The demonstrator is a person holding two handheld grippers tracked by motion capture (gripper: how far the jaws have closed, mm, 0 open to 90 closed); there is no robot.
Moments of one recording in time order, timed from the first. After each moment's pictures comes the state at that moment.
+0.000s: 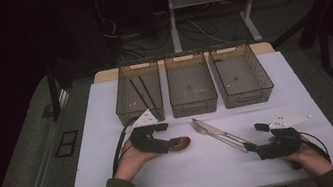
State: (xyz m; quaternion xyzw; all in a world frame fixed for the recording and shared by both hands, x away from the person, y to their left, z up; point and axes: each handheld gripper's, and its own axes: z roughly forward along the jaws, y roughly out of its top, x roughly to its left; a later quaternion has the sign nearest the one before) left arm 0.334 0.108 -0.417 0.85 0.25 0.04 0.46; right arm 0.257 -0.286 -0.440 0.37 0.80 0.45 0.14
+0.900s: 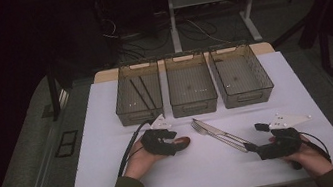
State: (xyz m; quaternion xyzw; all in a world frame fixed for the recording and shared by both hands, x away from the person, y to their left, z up) left arm 0.336 0.090 -0.445 0.89 0.24 0.04 0.38; right arm 0.257 -0.286 -0.440 0.37 0.80 0.45 0.14
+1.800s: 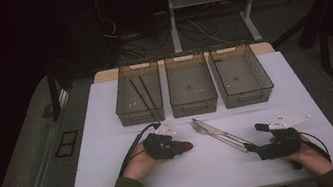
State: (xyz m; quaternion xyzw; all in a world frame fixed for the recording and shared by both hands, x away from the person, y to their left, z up) left arm 0.325 0.085 -0.443 0.92 0.18 0.02 0.35; right arm 0.257 -0.286 -0.440 0.37 0.81 0.44 0.14
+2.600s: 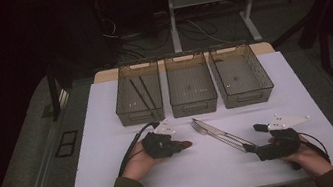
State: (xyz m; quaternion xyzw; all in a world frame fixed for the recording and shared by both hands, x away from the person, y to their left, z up) left arm 0.324 0.088 -0.433 0.91 0.18 0.02 0.36; right arm 0.256 -0.283 -0.441 0.36 0.81 0.44 0.14
